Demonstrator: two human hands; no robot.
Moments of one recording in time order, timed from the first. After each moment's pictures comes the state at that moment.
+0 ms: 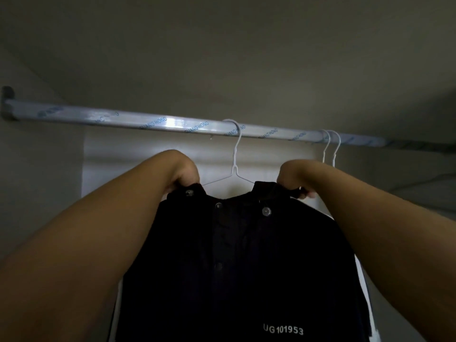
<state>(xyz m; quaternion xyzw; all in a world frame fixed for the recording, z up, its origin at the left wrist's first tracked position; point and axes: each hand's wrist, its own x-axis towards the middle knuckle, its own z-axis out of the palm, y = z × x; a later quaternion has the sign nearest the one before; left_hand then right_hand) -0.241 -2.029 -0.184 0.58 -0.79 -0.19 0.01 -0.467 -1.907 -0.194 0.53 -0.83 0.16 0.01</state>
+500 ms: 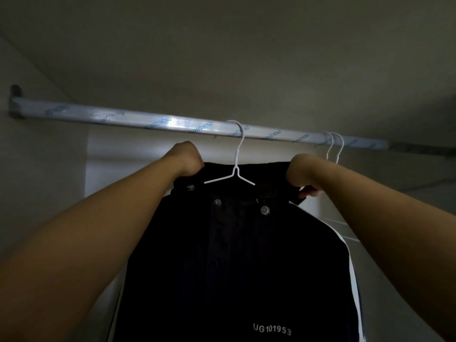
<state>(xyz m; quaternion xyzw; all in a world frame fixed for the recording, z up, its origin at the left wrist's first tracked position) -0.243 -2.031 -0.180 0.49 -0.78 0.00 0.39 -0.475 -1.903 -0.190 0.50 -0.81 0.31 0.00</state>
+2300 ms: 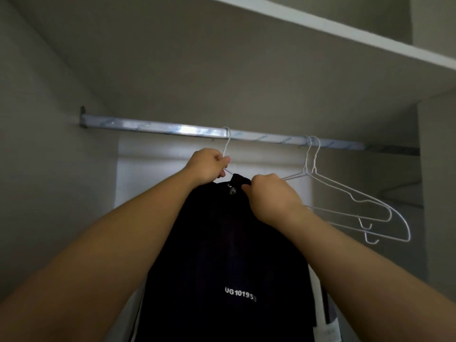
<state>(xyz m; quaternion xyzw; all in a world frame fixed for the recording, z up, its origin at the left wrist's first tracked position) -0.252 -1.924 -0.222 0.35 -0.80 -0.11 0.48 -0.394 -1.803 -0.274 0.62 -0.69 0.28 0.25</state>
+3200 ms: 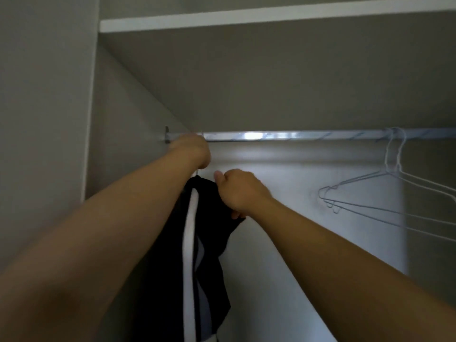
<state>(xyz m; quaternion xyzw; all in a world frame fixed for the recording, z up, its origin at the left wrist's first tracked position) -0.126 -1.857 -0.174 0.74 -0.61 0.20 0.20 -0.252 -1.830 -0.261 0.76 -0.53 0.38 0.02</state>
